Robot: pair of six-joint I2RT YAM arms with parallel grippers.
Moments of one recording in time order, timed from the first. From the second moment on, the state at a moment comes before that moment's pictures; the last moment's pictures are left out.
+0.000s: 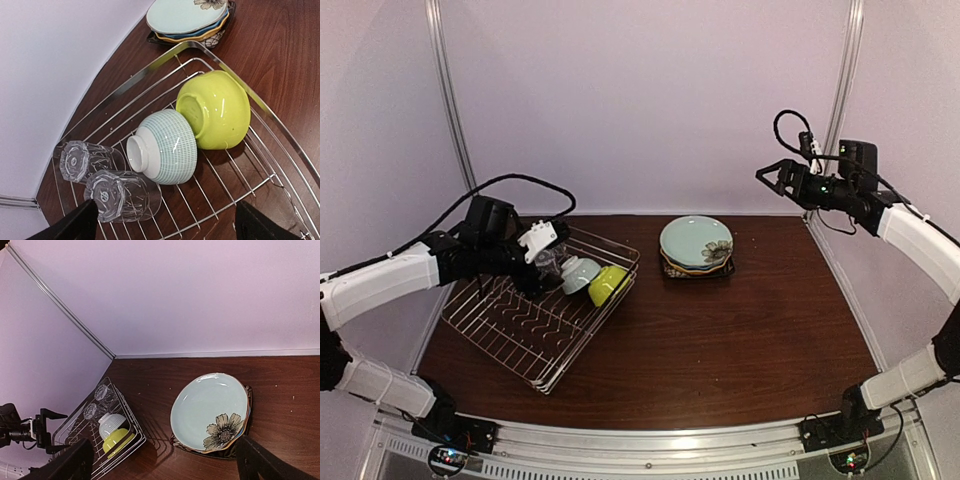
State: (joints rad) left arm -0.54 1.25 0.94 -0.37 0.09 0.57; right arm 0.15 1.34 1.23 -0.20 -0.52 0.41
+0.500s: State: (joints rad) left arm -0.56 1.46 0.94 -0.22 0.07 0.71; right arm 0.08 1.30 1.16 -0.07 -0.58 0.52
